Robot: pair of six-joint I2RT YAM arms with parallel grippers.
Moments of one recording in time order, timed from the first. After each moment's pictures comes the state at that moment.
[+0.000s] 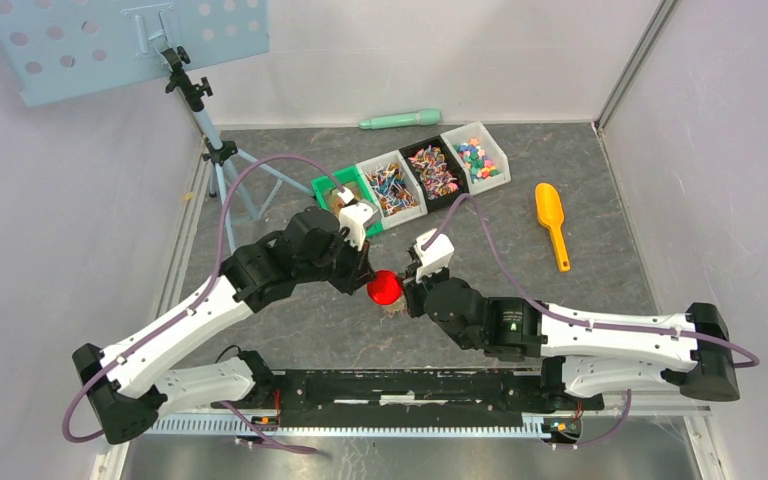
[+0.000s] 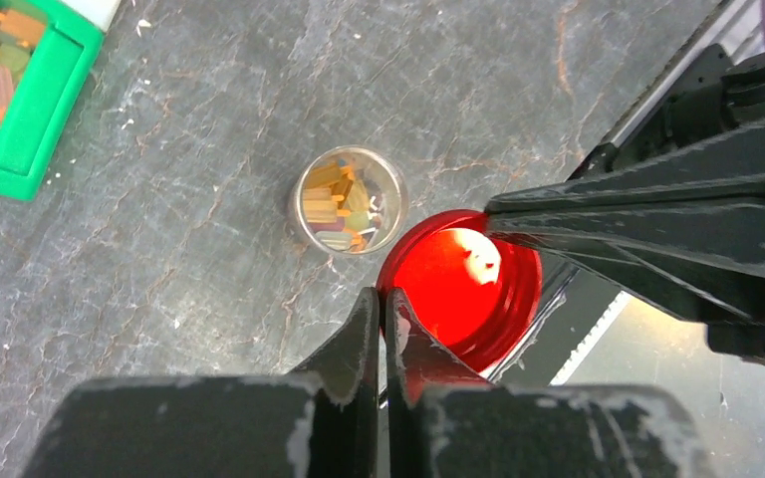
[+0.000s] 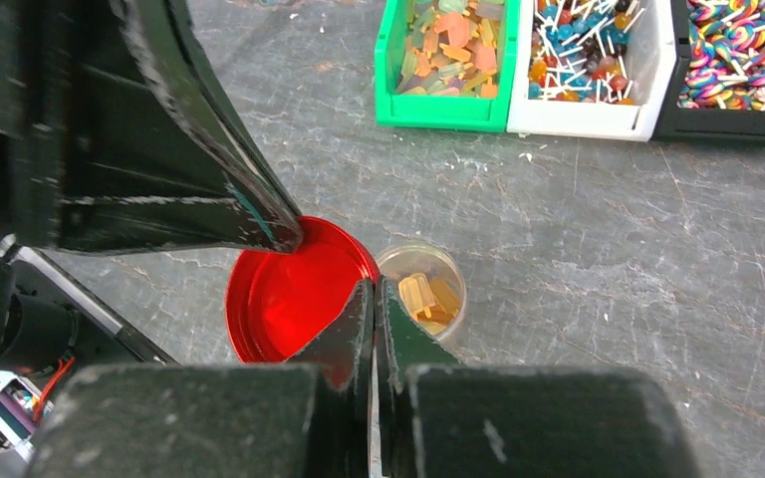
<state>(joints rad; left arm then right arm) -0.86 1.03 1.06 -0.68 0.13 -0.25 1.37 1.10 0.86 -0.15 0.72 0.40</state>
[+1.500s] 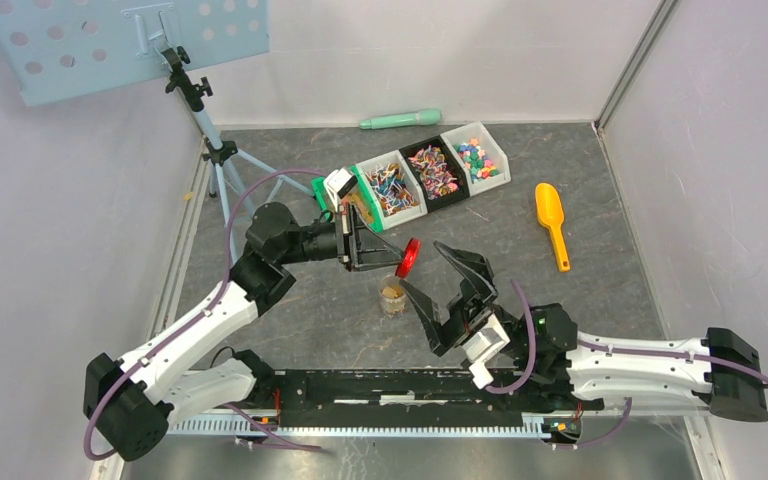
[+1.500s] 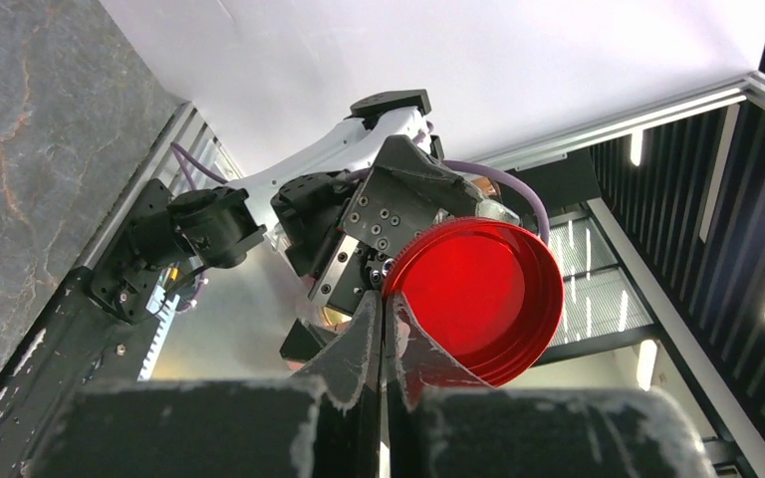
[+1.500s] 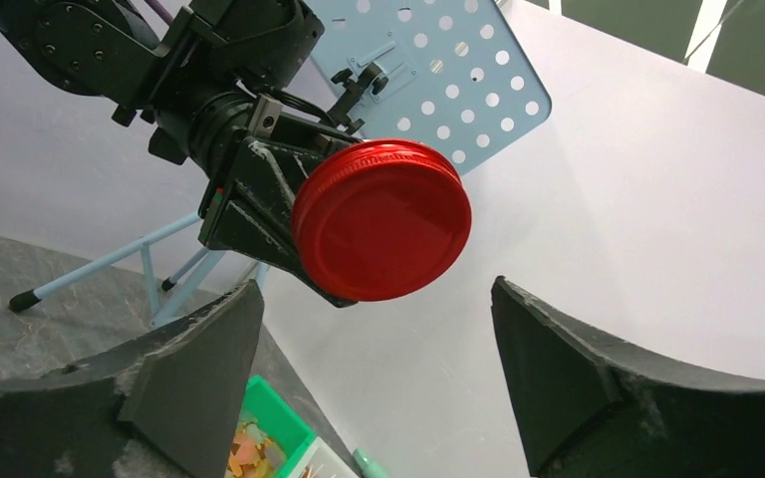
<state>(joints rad) -0.65 1.01 0.79 0.36 0.82 -1.32 1.34 0.81 0.35 1.03 0.10 -0.98</state>
